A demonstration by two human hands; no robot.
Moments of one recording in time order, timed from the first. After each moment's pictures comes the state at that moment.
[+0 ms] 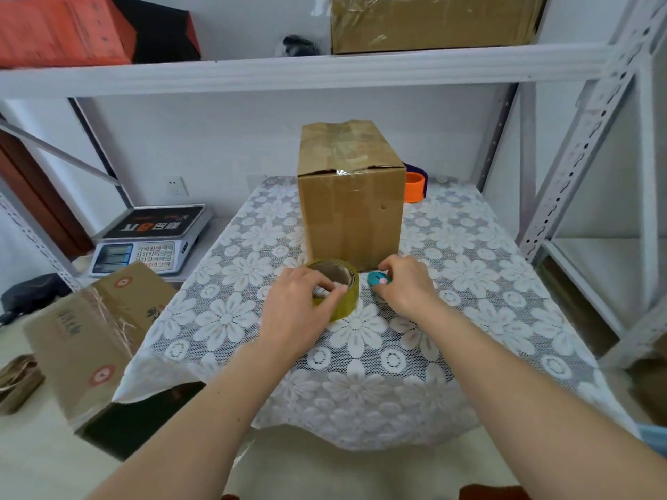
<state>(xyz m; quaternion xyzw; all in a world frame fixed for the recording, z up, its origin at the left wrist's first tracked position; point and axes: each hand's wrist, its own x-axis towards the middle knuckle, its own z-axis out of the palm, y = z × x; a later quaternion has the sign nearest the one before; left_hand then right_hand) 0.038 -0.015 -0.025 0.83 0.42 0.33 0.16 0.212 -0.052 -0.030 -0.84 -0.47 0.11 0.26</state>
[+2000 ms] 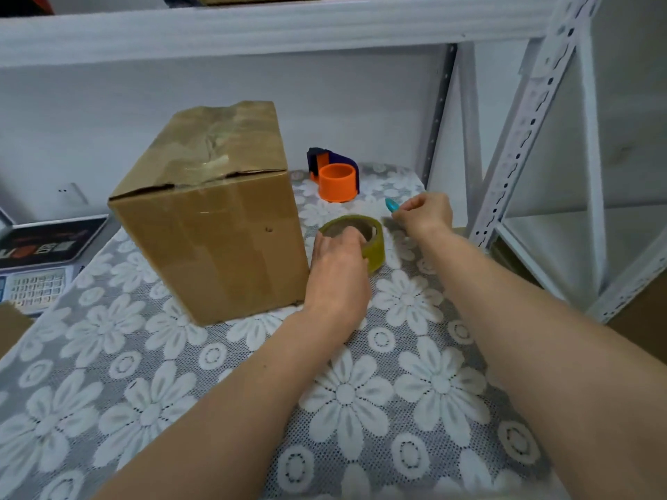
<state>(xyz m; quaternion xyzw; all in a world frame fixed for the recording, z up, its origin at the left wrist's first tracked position) 0.245 0.000 -0.021 0.87 0.37 0.24 0.22 0.416 0.008 -0.018 -0.82 -0.19 0.13 0.53</state>
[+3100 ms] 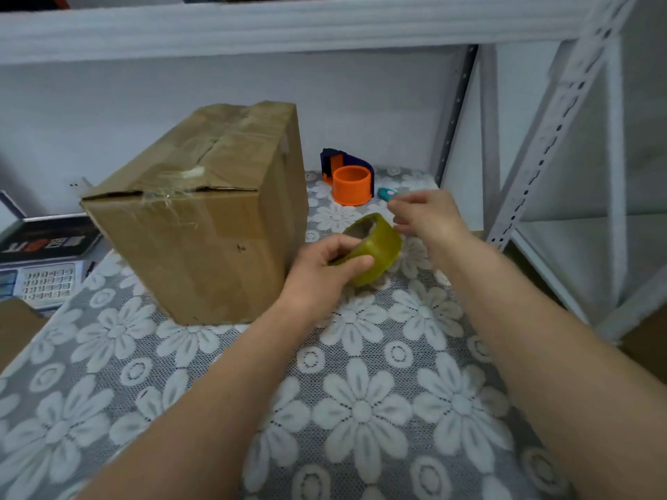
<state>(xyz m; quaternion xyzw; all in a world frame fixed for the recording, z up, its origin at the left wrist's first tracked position) 0.210 0.025 -0.003 0.69 0.29 0.28 0.60 0.381 0.001 0.010 -0.73 -0.27 0.23 0.59</state>
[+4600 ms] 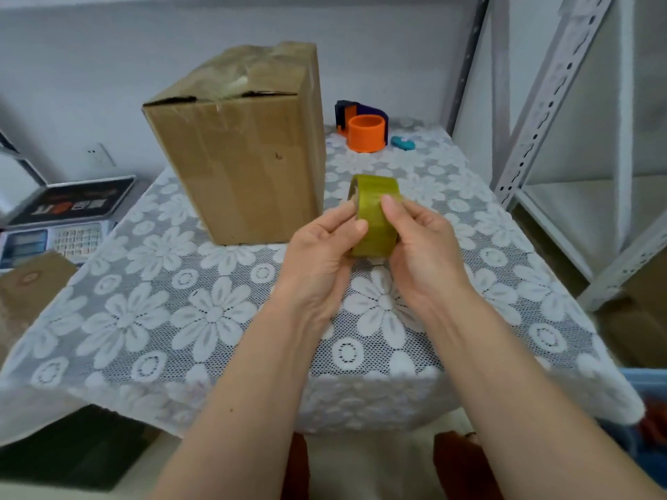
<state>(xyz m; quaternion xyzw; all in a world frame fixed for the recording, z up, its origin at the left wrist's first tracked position) 0.145 -0.024 -0.038 0.44 0.18 0.34 0.81 0.235 -0.088 -0.028 -0.44 -0.23 0.37 0.79</state>
